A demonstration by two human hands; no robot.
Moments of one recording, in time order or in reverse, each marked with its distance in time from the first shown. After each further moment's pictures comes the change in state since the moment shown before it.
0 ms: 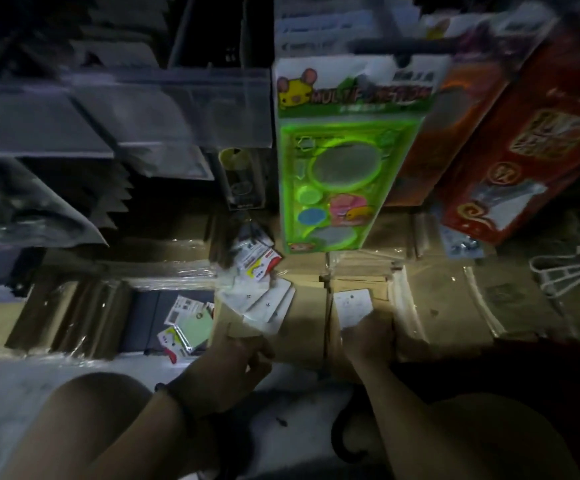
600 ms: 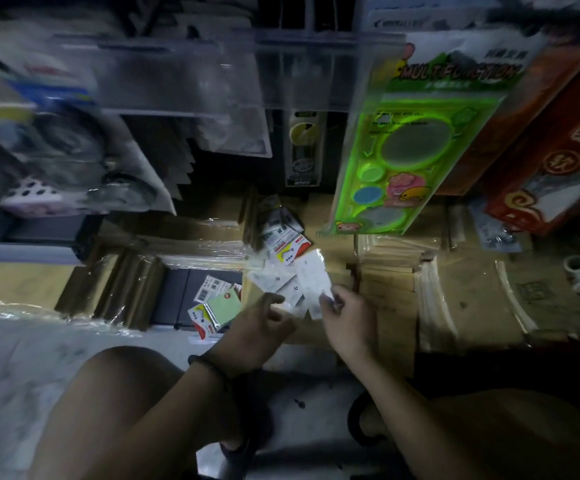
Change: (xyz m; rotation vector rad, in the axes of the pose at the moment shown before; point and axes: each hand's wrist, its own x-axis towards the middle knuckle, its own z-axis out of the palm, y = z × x) left_hand -0.011 -0.002 -0.008 -0.526 0.173 -0.252; right_hand -0.092 -0.085 -0.065 0.573 -0.051 -0.425
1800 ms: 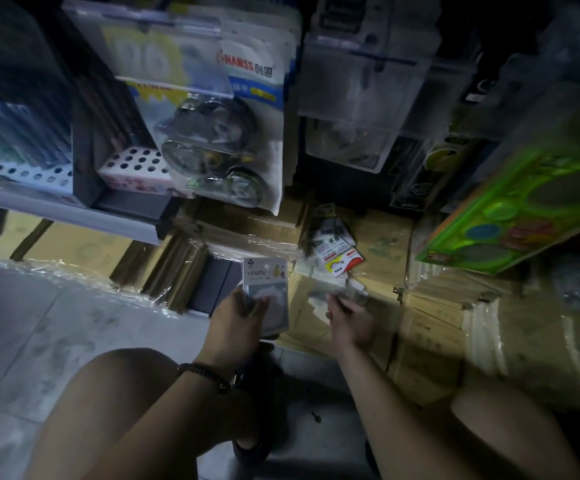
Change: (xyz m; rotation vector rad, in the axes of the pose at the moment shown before) left_hand -0.037 -0.045 -0.079 -0.514 0.377 -0.157; right_hand 0.019 -0.014 0.124 0.491 0.016 0.448
